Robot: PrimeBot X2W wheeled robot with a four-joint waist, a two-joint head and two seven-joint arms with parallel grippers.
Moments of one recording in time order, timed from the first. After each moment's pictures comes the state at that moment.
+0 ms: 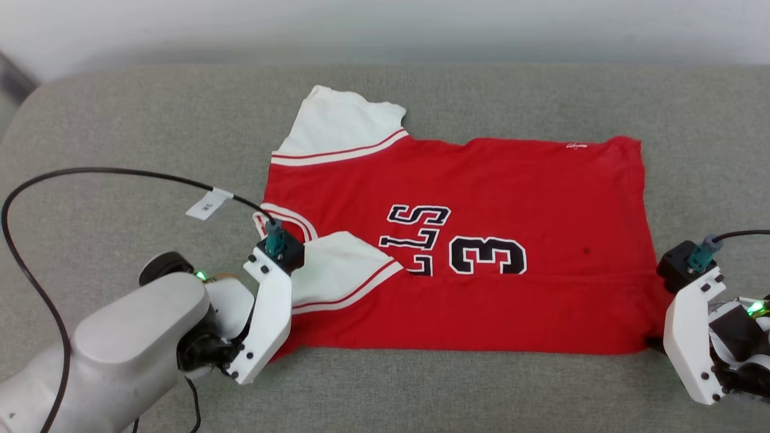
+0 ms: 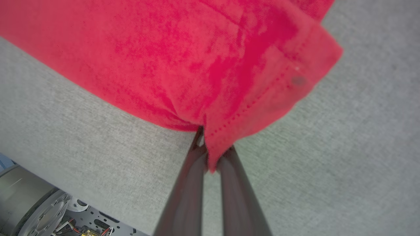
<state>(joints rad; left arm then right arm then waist) -0.91 0.67 -1.28 0.33 -1.04 -0.13 0.76 -0.51 -0.79 0.78 0.27 0.84 0.13 0.73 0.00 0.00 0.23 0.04</state>
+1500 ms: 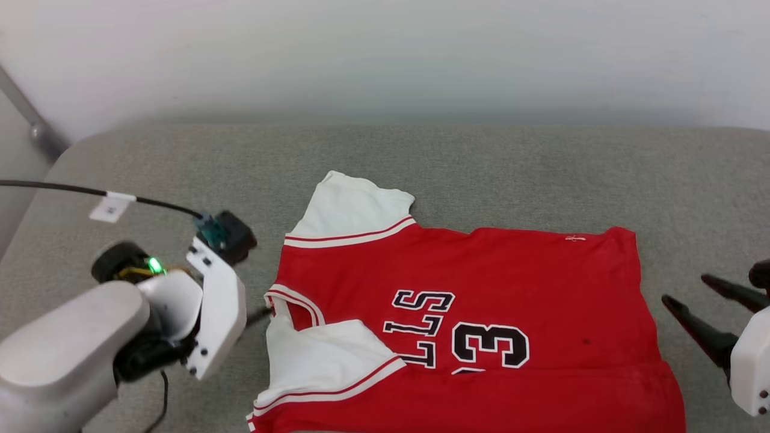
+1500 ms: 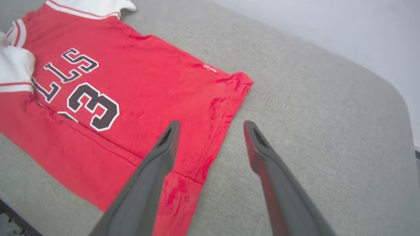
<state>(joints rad) -0.80 0.85 -1.17 0.14 -1.05 -0.11 0.57 -0.19 -0.86 0.42 0.05 0.74 0.13 0.31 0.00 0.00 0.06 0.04</state>
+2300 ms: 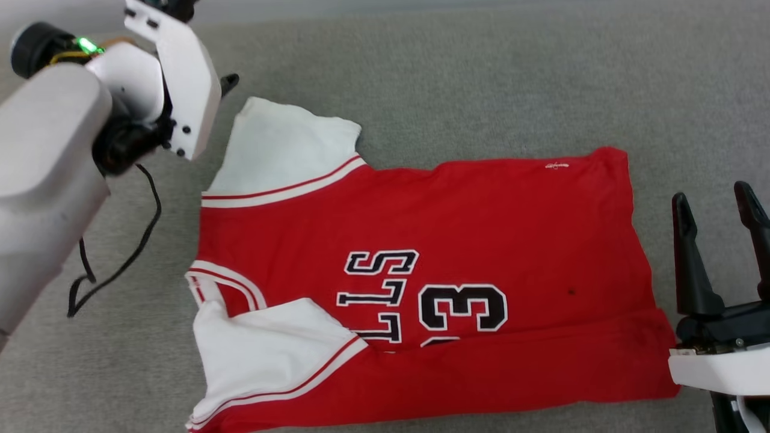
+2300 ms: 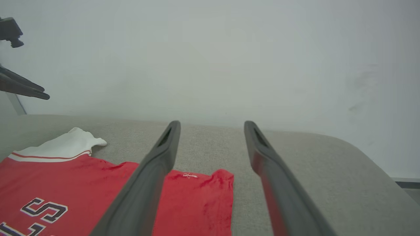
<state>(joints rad) -1.24 0.63 -1.03 0.57 -0.92 -0.08 0.50 -0.04 -0.21 -0.04 -0.26 0.21 0.13 -0.17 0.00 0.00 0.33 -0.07</state>
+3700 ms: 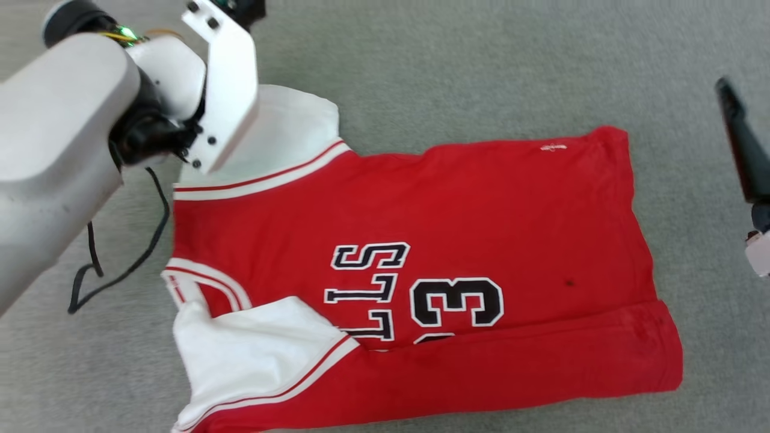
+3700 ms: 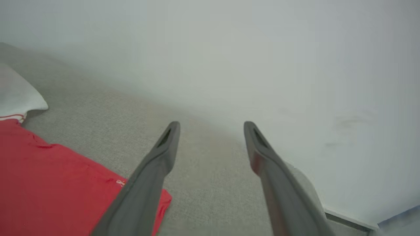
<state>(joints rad) -1.39 0.66 -1.21 0.42 -1.03 -0.13 0.85 -0.38 -0.53 0.04 -0.19 0.25 0.13 0.05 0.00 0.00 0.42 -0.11</state>
